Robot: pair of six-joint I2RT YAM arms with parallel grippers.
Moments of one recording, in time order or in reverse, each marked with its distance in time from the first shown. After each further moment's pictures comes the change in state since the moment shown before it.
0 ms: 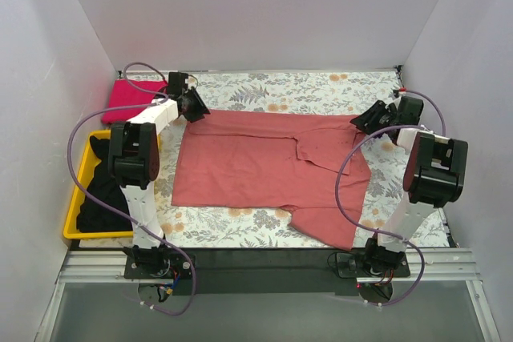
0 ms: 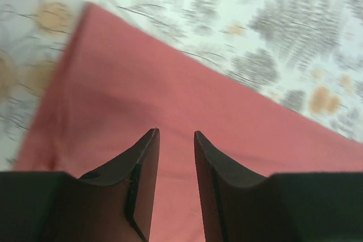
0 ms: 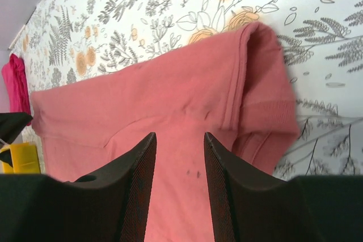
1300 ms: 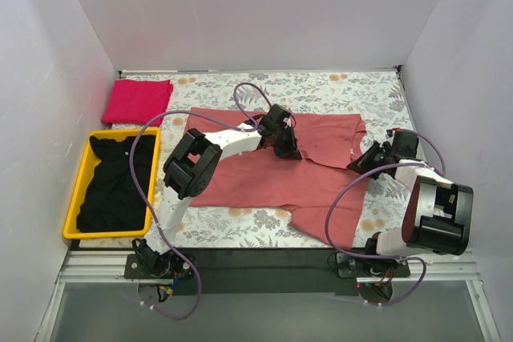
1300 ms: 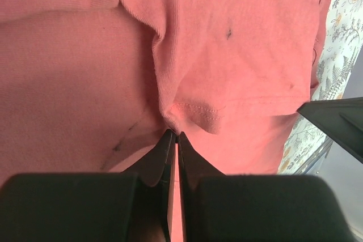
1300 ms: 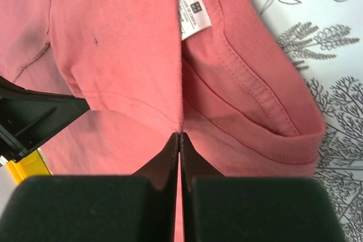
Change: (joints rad) left arm -0.617 0.201 0.113 0.056 0.166 -0.180; right arm 0.013 -0.380 -0.400 -0.259 0.058 0.003
